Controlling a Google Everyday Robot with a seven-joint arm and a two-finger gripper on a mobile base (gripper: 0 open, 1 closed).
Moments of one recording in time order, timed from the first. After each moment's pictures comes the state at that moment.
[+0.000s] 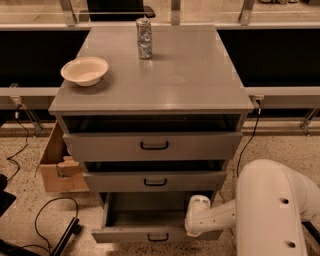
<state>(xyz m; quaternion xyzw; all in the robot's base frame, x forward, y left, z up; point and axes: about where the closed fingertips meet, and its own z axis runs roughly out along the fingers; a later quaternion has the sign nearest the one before) 0.504 -0.153 0.199 -0.63 0.77 -0.05 0.06</state>
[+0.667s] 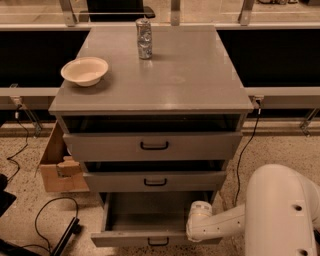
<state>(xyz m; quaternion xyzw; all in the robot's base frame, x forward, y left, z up) 0.485 -0.156 0.199 -0.61 0.79 -0.06 0.06</state>
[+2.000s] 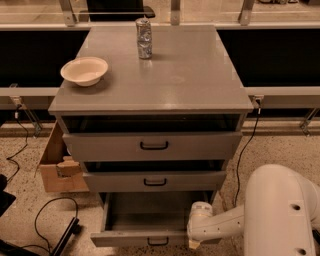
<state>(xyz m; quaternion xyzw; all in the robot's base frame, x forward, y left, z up) 0.480 -0.156 0.195 -0.61 0.79 -0.05 0.06</state>
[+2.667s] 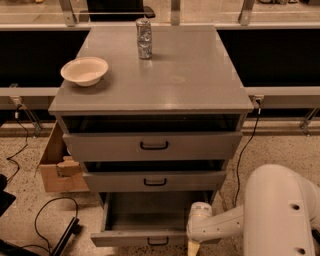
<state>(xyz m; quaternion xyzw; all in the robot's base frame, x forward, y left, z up) 0.479 -0.155 0.194 -0.61 0.79 -0.05 0.06</state>
